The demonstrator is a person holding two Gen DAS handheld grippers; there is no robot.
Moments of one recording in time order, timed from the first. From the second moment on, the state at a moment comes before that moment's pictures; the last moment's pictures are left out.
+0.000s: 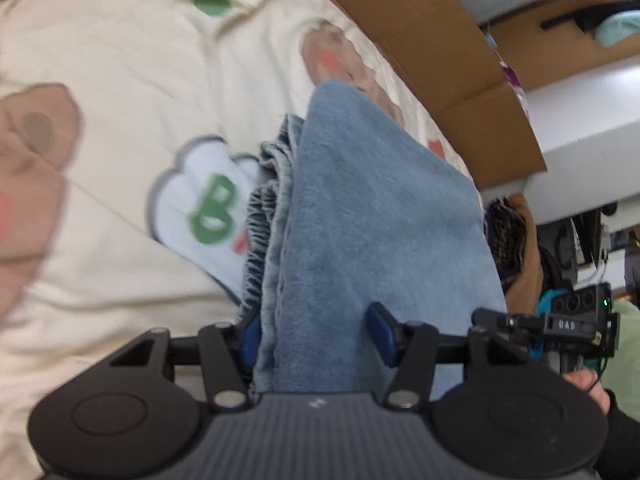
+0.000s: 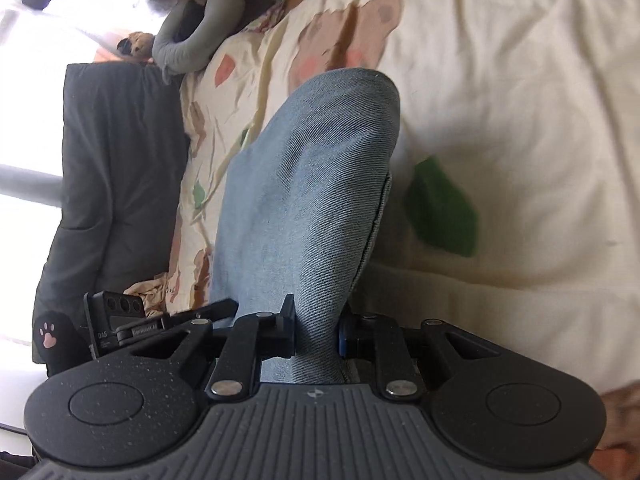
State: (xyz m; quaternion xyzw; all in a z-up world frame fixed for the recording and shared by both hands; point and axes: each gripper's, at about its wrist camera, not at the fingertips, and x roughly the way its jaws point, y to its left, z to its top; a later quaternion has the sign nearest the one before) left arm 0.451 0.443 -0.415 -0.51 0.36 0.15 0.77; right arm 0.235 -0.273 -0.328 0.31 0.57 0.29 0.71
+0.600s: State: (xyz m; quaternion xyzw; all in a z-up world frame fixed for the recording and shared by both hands) left arm 0.493 0.408 -0.417 -0.51 0.38 0.07 0.77; right arm 0.227 -0.349 -0.355 0.29 0.61 0.19 0.72
